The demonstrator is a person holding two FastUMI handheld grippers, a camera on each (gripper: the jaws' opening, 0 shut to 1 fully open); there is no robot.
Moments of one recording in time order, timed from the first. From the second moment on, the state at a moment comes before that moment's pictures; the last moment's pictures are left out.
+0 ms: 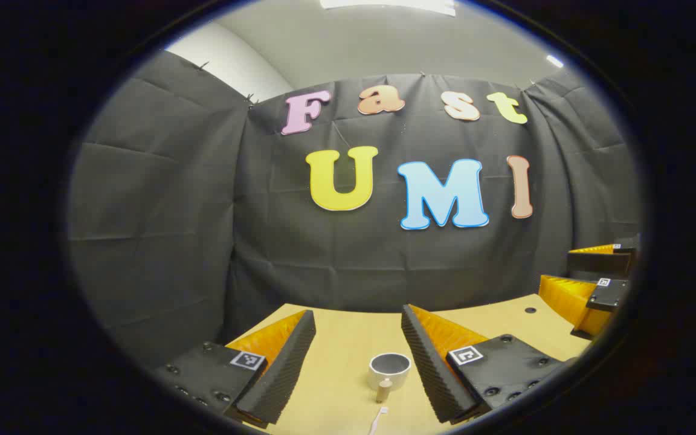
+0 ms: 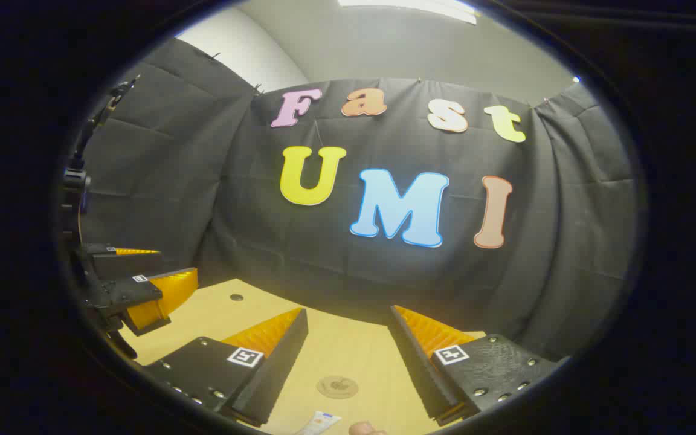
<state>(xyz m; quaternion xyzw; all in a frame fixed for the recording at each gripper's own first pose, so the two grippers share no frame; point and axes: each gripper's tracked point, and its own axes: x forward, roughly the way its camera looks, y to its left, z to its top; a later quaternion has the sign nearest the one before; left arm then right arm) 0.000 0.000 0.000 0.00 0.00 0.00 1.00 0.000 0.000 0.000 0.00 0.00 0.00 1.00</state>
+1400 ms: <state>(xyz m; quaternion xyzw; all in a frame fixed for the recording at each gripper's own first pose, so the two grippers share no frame) 0.021 -0.048 -0.053 0.03 0.08 -0.07 0.99 -0.005 -0.016 -0.097 0.07 0.16 -0.02 0.98</state>
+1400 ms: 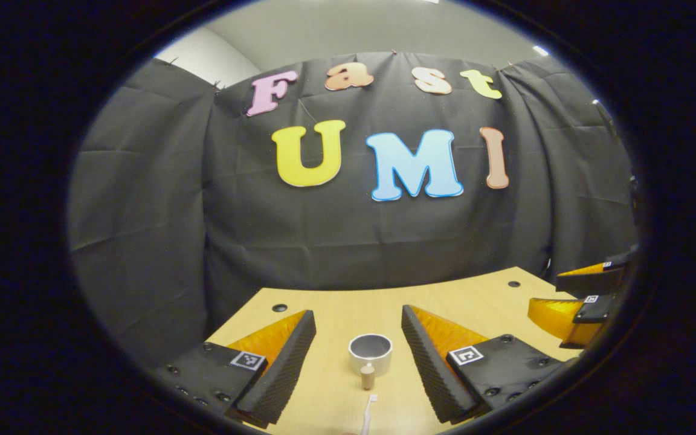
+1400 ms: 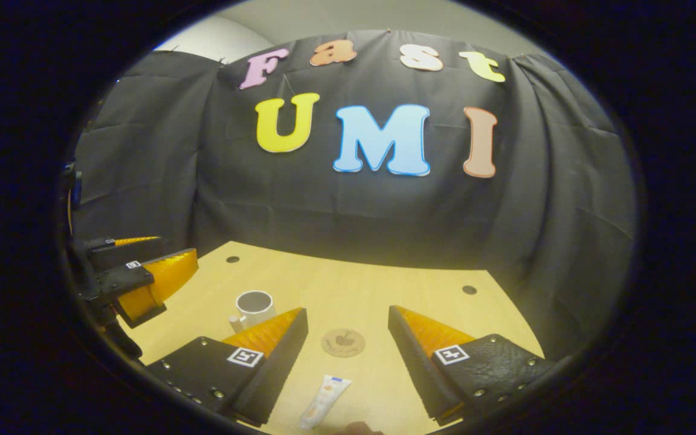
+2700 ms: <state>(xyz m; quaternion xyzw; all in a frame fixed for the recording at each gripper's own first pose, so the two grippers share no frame) 0.001 -0.048 -0.300 0.07 0.50 -0.13 0.85 -0.045 0.049 -0.283 0.15 0.56 0.02 0.81</state>
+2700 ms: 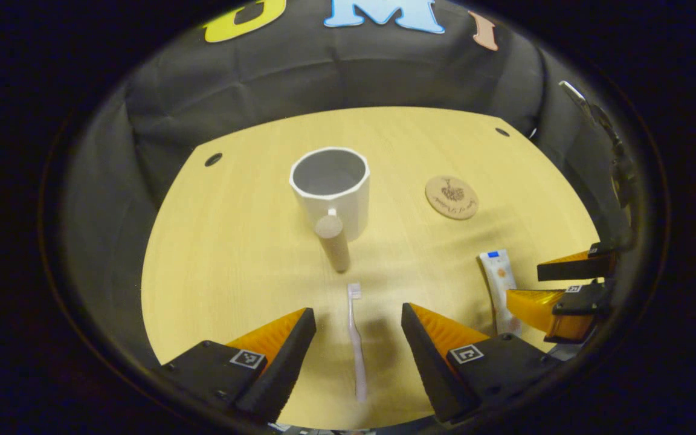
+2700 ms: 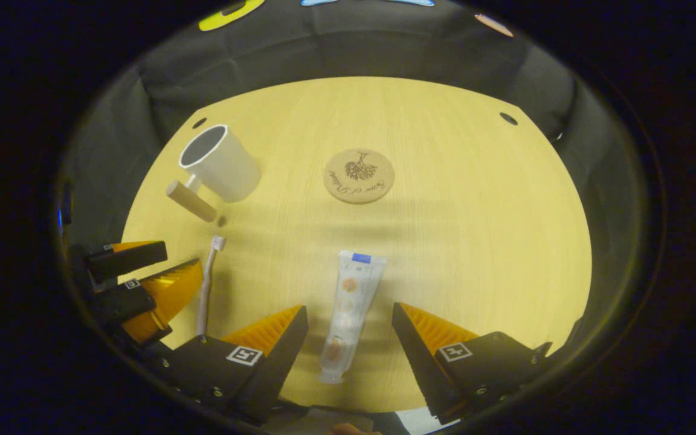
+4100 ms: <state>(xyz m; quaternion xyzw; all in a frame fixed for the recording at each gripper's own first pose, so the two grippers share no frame) -0.032 -0.028 -0.351 0.06 0.64 -0.11 0.76 -0.055 0.065 -0.328 0.13 0.64 0.02 0.75</state>
